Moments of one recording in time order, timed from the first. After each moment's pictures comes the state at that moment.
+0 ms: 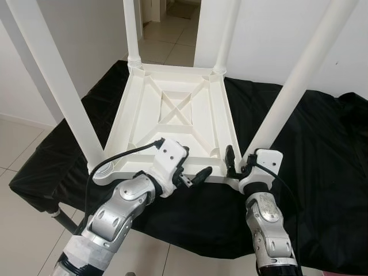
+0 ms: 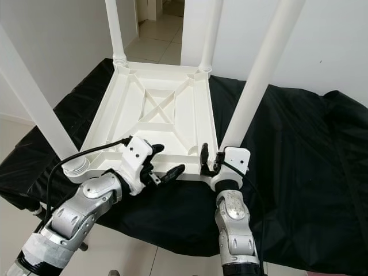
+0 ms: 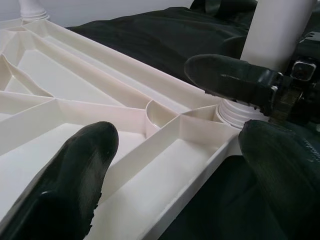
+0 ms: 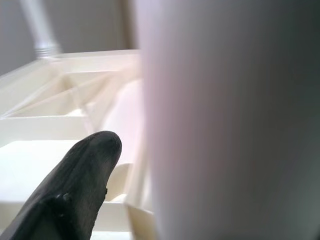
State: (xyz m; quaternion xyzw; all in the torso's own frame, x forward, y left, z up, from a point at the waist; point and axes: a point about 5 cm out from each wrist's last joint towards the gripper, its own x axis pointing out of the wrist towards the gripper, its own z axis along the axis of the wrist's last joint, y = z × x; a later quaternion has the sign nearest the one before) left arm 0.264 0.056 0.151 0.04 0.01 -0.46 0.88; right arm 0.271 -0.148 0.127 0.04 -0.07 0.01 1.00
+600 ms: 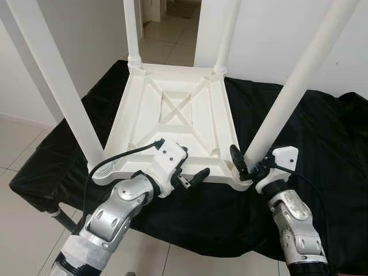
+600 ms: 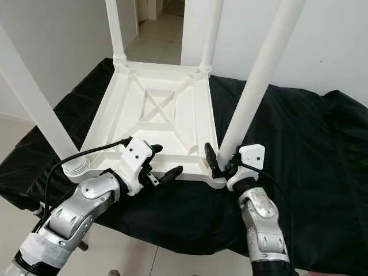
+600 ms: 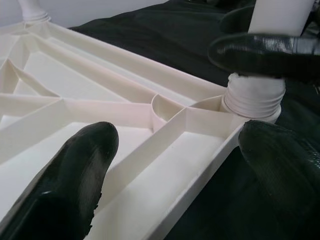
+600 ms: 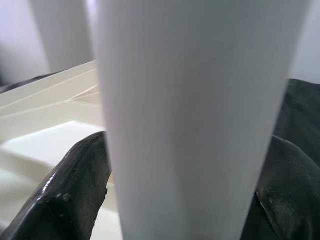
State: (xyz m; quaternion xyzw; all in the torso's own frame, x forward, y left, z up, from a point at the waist) left arm 0.266 0.060 0.152 0.08 0.00 -0.46 0.89; right arm 0.270 -0.183 0.132 0.00 -0.08 0.17 0.98
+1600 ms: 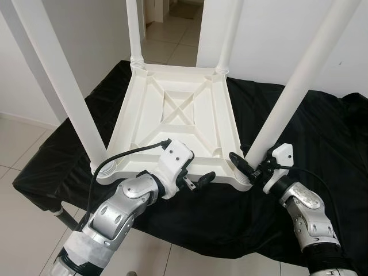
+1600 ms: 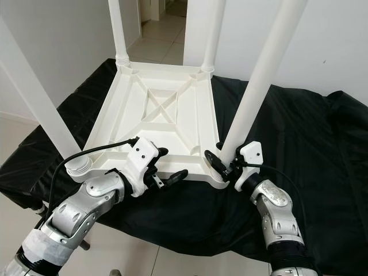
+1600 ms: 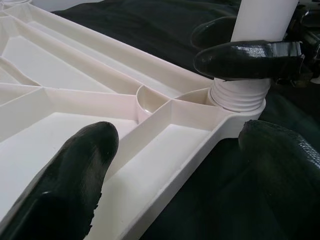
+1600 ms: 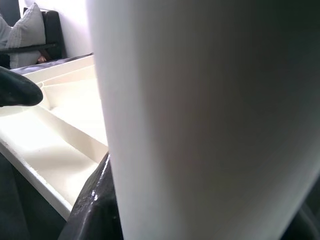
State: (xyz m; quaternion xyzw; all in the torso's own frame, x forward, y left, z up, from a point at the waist) left arm 0.261 0.052 0.151 0.07 0.04 -0.48 0.87; right arm 0.287 -0.196 0.124 -0.03 -0.05 0.29 0.95
